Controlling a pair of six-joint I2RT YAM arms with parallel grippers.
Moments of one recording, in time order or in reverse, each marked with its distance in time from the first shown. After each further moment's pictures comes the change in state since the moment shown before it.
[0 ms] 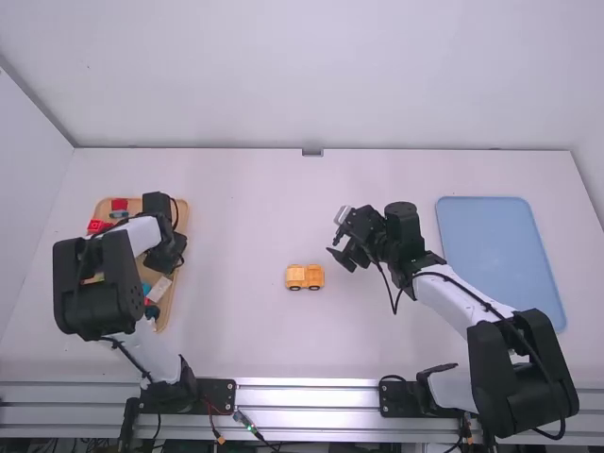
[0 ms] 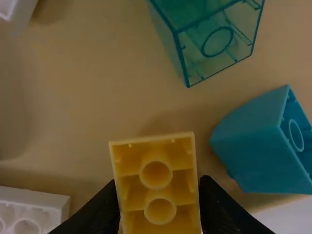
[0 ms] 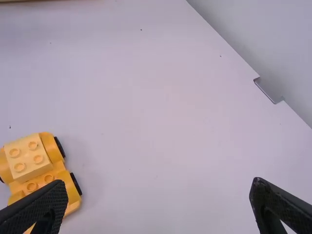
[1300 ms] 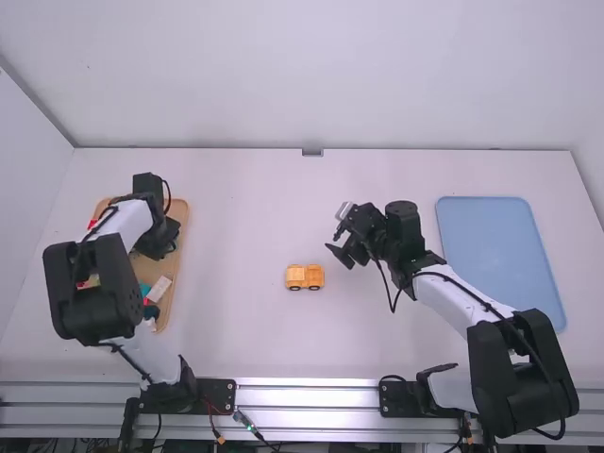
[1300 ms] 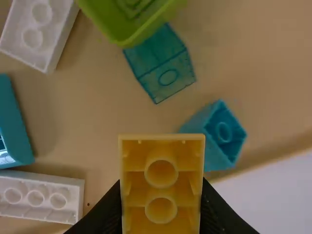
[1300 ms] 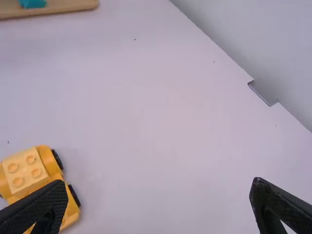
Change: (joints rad) left arm 0.005 -0.044 0.173 -0.208 -0.012 0.089; right arm 0.000 0.000 0.000 0.051 0.000 0.086
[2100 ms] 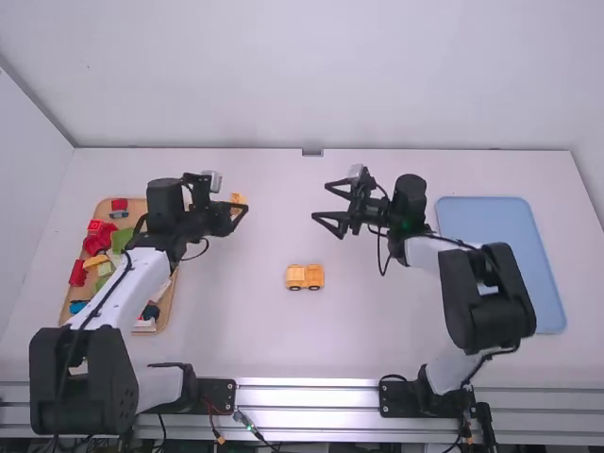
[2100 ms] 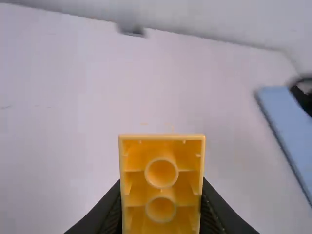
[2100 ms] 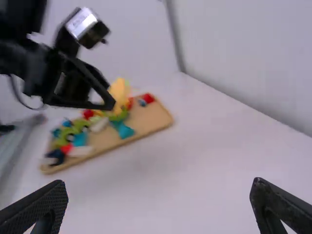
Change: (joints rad) left arm -0.239 -0.430 -0.349 0.621 0.902 0.834; right arm -0.094 0.410 0.214 0.679 -0.682 0.687
